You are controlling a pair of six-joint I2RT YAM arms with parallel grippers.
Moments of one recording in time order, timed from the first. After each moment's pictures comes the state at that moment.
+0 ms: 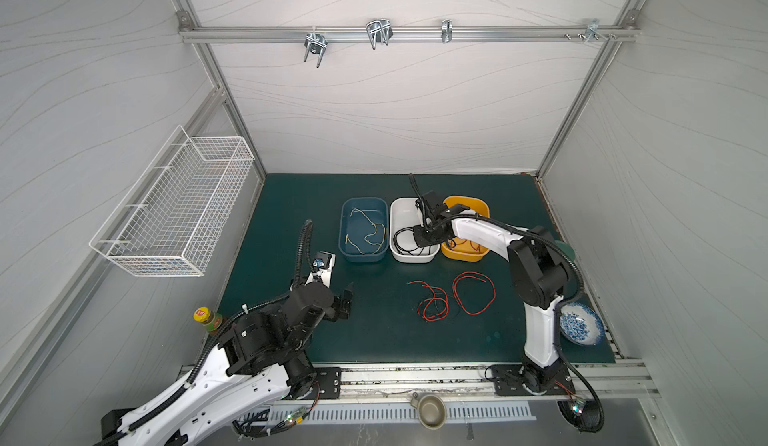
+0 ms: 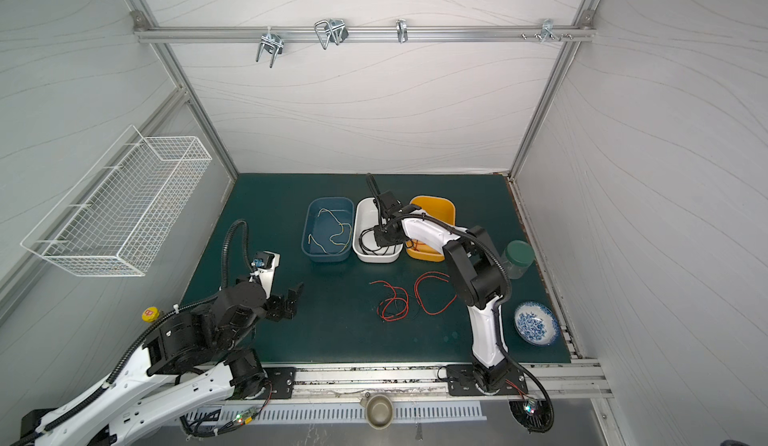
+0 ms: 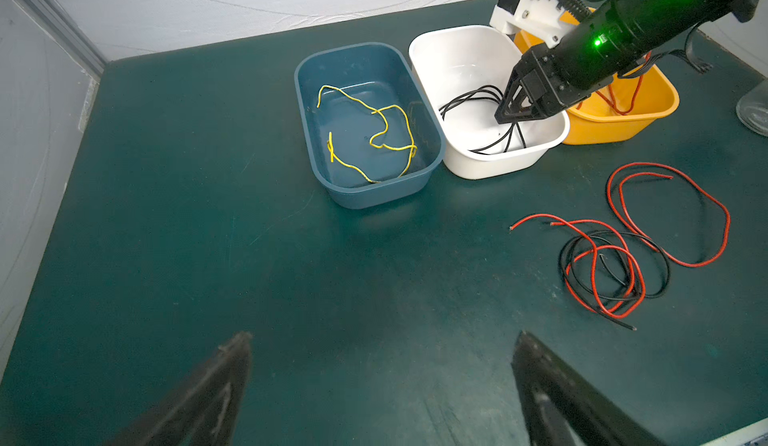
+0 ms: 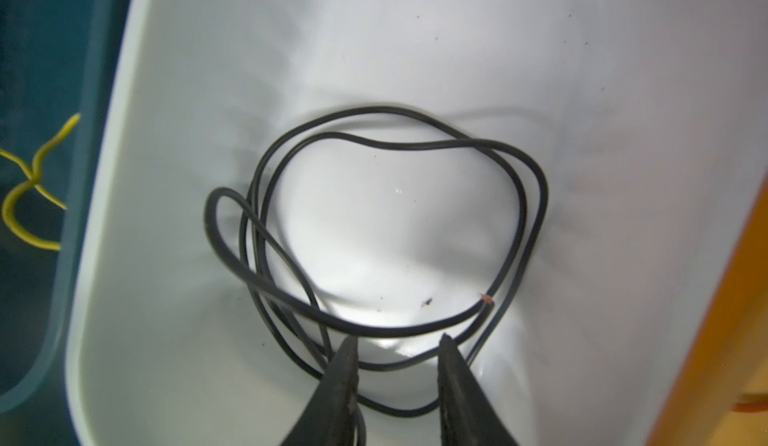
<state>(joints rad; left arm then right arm) -0.92 0.52 0.77 -0.97 -0.56 -0.42 0.65 2.00 1.51 -0.62 -0.03 0.30</state>
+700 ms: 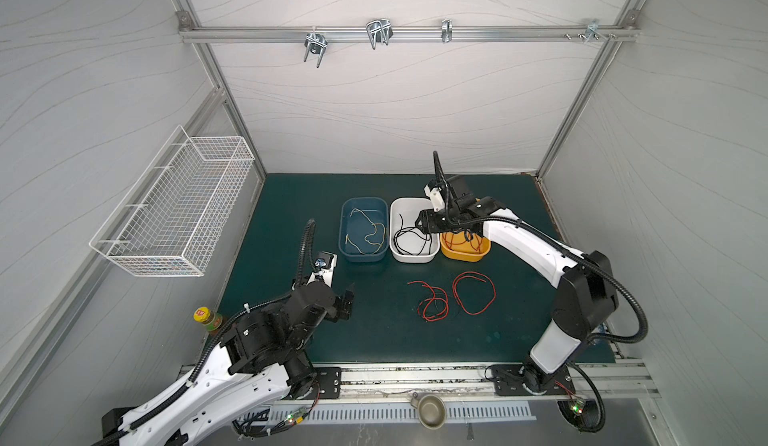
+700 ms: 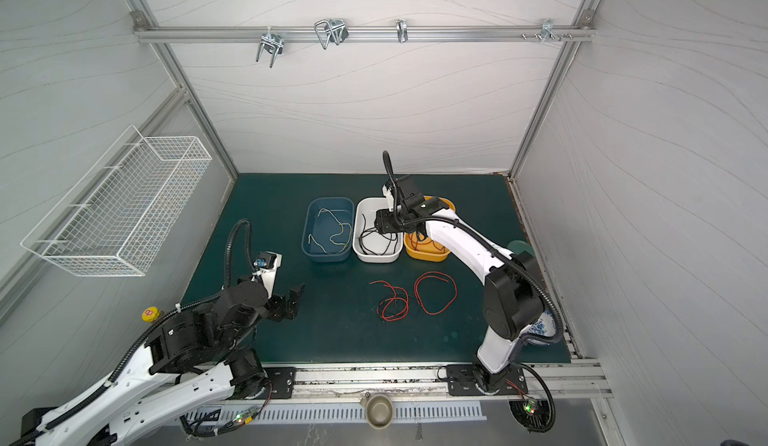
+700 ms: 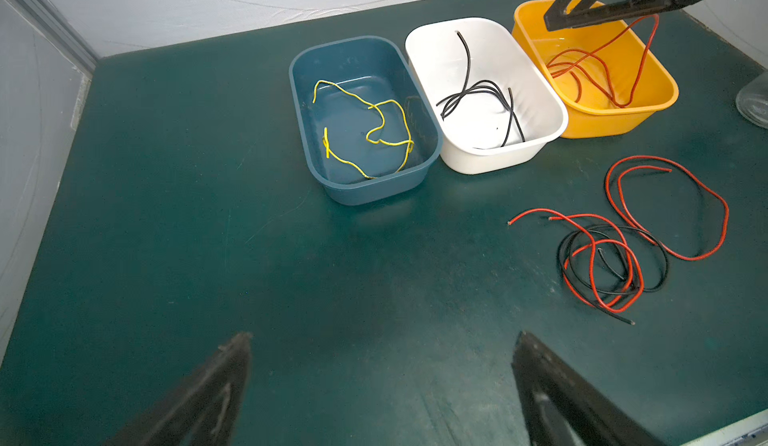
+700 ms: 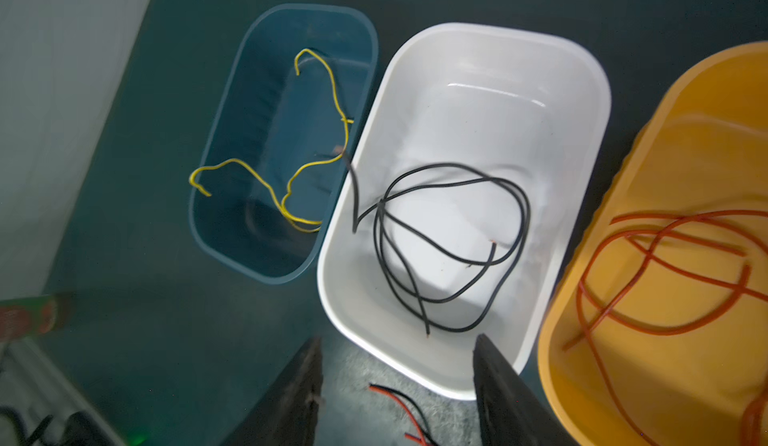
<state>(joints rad) -0.92 0.53 0.77 -0.97 -0.54 -0.42 0.60 1.69 1.43 -0.62 -0.21 0.35</state>
